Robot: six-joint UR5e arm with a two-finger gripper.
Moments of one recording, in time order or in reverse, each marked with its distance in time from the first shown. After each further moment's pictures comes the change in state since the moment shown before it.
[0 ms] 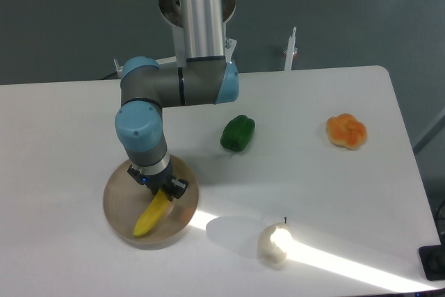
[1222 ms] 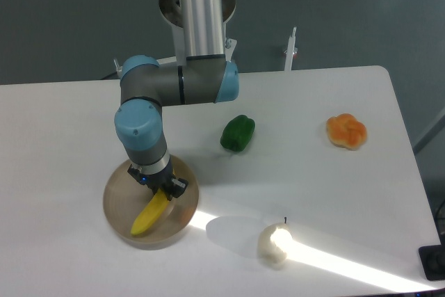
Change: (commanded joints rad) arm -0.002 -0.008 0.002 -0.002 0.002 0.008
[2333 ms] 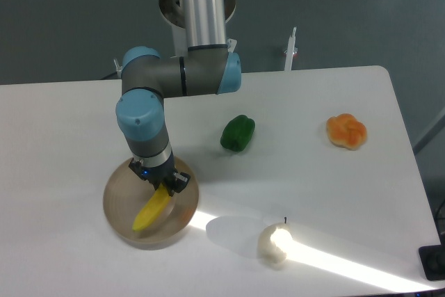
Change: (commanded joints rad) arm 0.009 0.032 -0.023 -0.003 -0.002 -0.005
